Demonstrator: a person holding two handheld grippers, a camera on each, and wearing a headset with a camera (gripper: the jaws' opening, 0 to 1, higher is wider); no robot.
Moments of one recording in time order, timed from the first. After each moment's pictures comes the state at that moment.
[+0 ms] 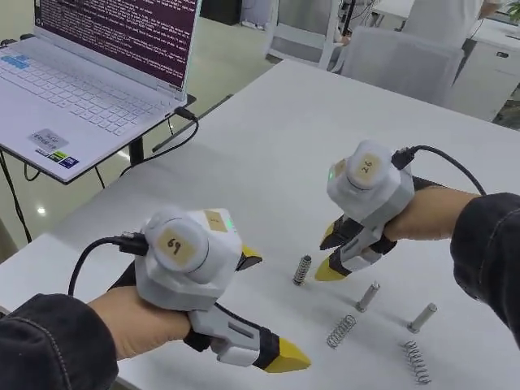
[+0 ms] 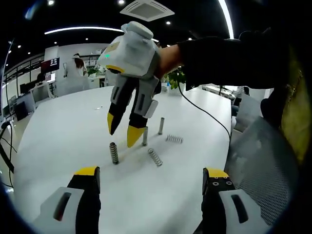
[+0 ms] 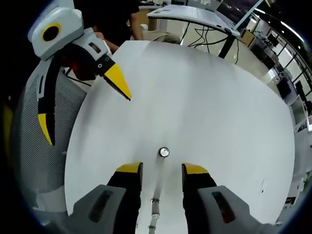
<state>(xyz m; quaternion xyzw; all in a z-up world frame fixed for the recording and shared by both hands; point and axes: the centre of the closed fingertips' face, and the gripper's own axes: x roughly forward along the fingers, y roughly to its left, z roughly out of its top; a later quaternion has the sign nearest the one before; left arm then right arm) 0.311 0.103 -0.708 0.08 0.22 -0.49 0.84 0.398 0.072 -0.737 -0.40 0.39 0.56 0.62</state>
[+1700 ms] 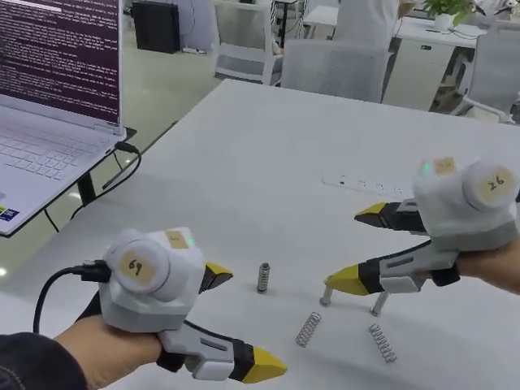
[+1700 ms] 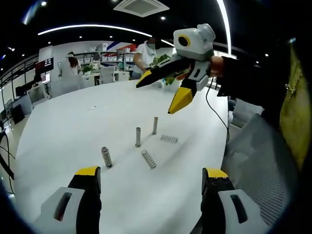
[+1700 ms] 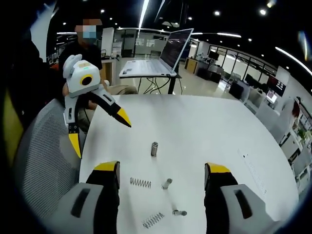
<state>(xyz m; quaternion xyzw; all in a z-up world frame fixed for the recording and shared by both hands) 0.305 0.089 -0.702 0.10 0.24 -0.51 0.82 0.357 0.001 -0.652 -0.22 0.24 0.46 0.82</state>
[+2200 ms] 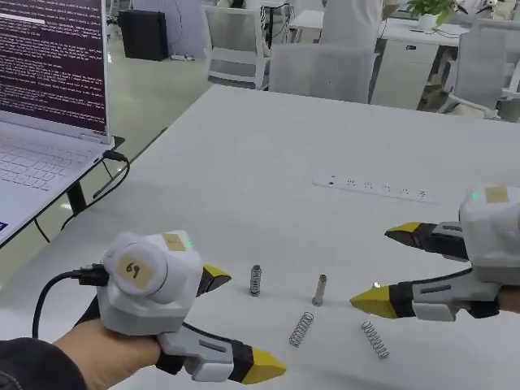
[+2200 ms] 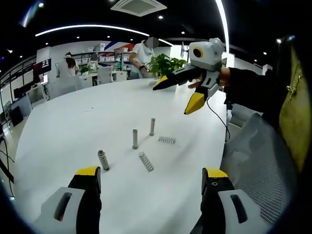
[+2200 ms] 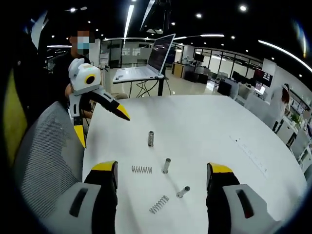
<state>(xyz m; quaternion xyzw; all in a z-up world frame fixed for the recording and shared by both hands) 0.302 0.080 -0.699 0.10 0.23 -0.52 0.82 0.327 -0.048 -0.659 -0.17 0.23 0.42 0.86</state>
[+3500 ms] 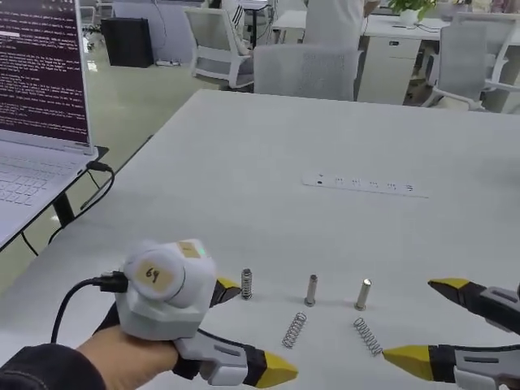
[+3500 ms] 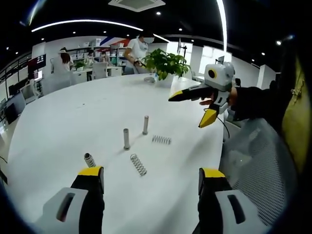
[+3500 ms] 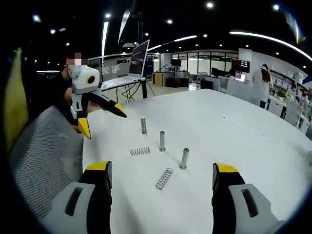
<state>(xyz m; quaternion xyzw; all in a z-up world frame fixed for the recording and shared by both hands) 0.303 0.053 -0.711 0.10 0.26 -0.53 0.80 0.294 -0.090 -0.696 -0.08 0.21 0.36 0.90</state>
